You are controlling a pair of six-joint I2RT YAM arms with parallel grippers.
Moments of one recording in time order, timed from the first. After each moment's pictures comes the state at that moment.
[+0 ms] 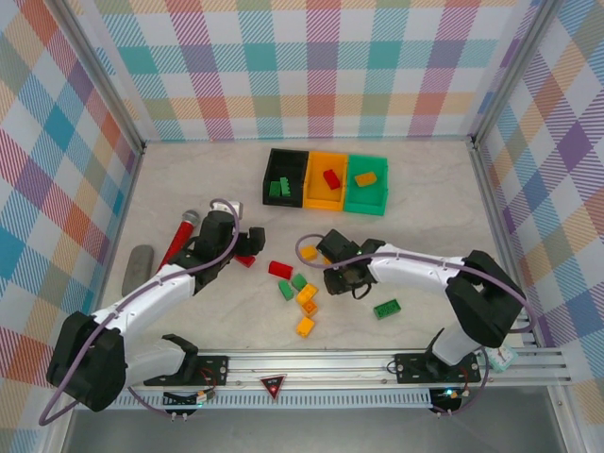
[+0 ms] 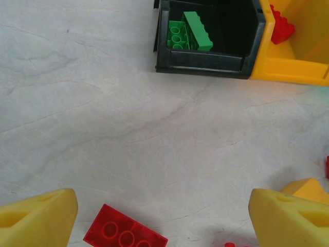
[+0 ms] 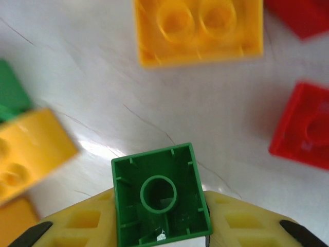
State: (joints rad) left arm -0.45 1.16 0.64 -0.14 -0.15 -0.32; right arm 0.88 1.57 0.93 -0.62 0.06 0.49
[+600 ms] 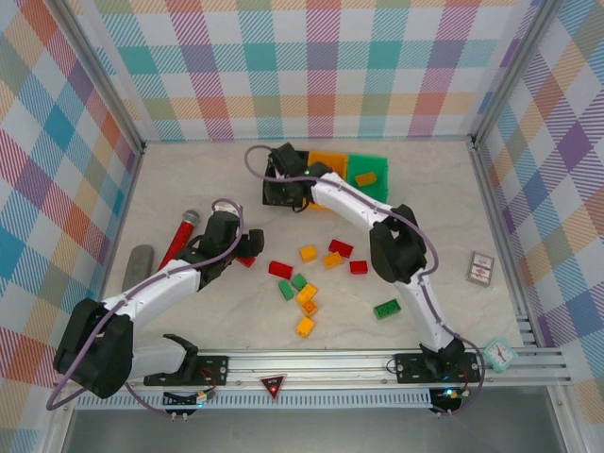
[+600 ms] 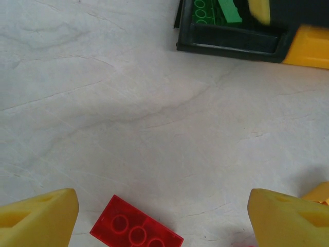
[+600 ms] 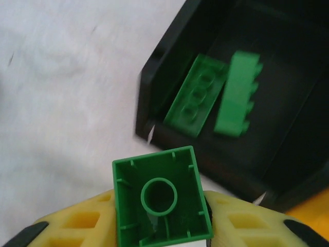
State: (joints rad) left arm -0.44 1.23 0.64 -0.14 -0.19 -0.35; right arm 0.71 2.34 2.15 -0.70 0.04 0.33
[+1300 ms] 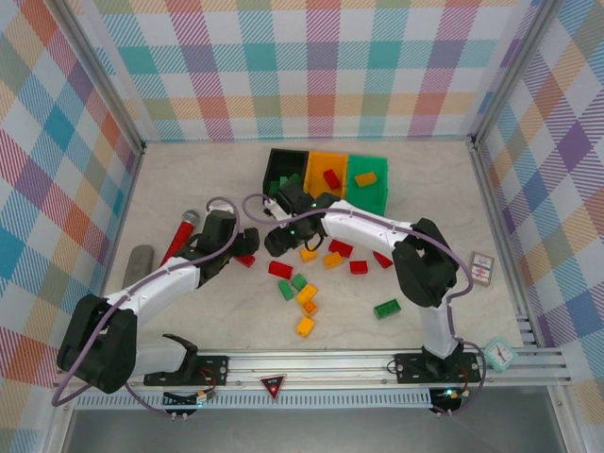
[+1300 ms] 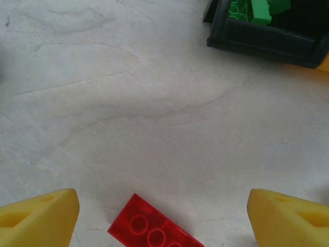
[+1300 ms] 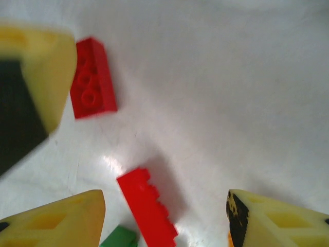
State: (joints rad) left arm -0.39 1.26 0.64 -0.15 -0.18 -0.40; right arm 0.84 1.99 1.57 -0.68 -0.19 0.16
